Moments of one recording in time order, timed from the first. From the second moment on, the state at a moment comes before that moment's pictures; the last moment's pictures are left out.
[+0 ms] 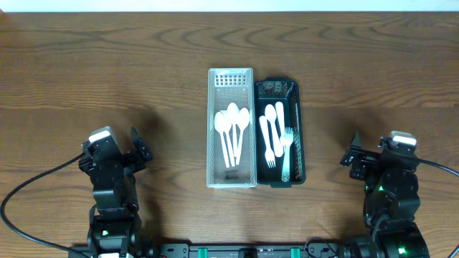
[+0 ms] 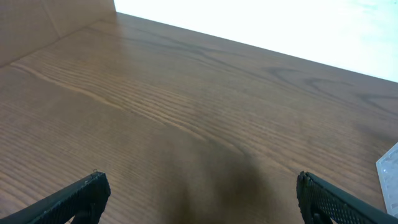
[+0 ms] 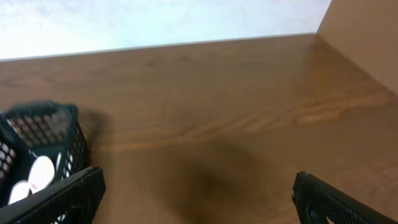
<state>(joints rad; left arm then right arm) 0.04 0.54 0.29 -0.11 -0.27 -0.20 0.13 0.42 0.45 -0.42 0.34 0.16</state>
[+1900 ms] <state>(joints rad) 0.04 0.54 0.29 -0.11 -0.27 -0.20 0.13 0.01 0.01 -0.07 0.08 0.07</state>
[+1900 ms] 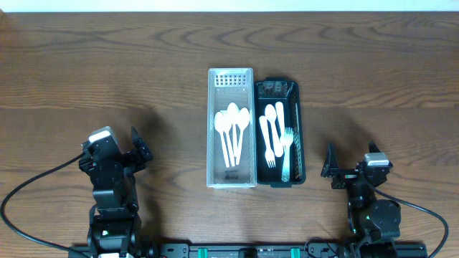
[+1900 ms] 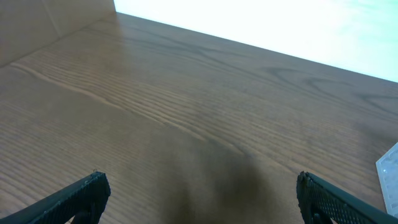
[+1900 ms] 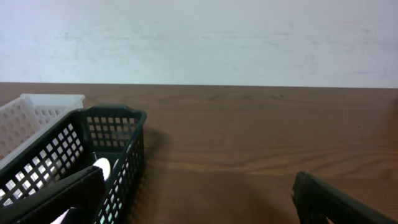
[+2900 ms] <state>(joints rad) -0.01 0.07 0.28 -0.41 -0.18 -0.06 0.13 0.01 0.01 -0.07 0.08 0.07</state>
